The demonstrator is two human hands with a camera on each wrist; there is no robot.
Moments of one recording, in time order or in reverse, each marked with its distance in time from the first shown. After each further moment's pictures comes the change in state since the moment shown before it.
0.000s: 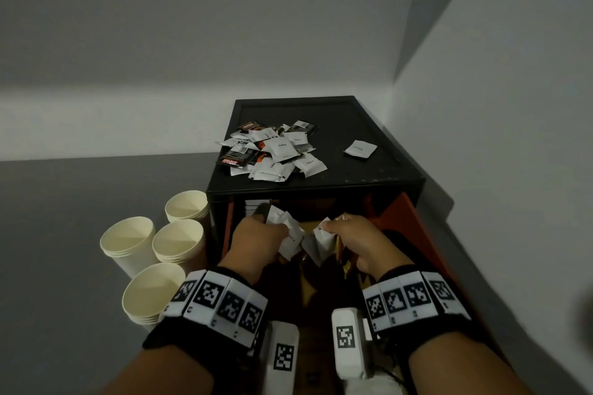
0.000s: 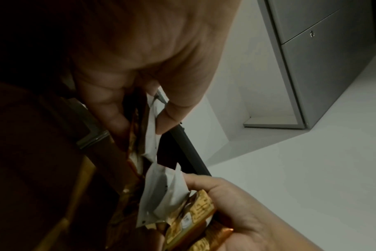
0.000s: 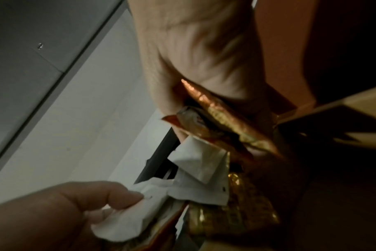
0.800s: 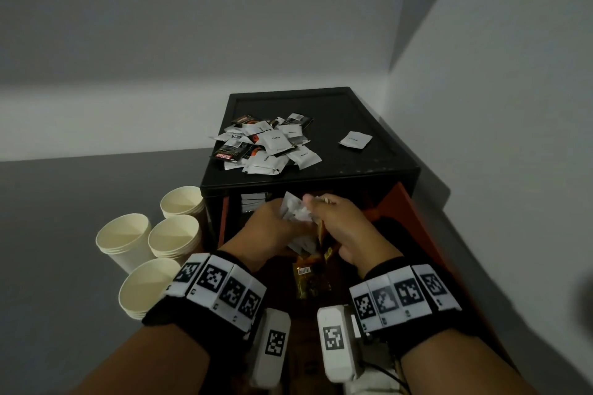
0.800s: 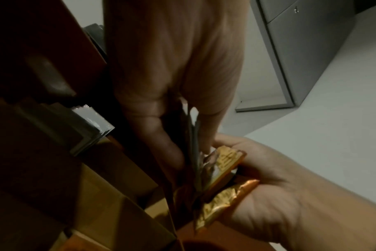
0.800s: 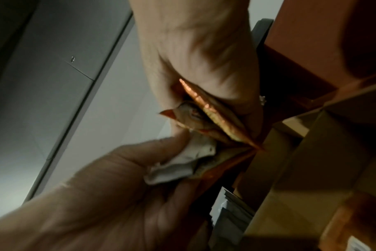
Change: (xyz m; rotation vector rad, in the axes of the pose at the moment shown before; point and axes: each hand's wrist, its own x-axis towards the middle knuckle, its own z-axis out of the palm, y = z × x) left_hand -0.016 0.013 0.002 0.116 -0.391 0.195; right_hand -0.015 -0.013 0.015 0.088 -0.046 -0.121
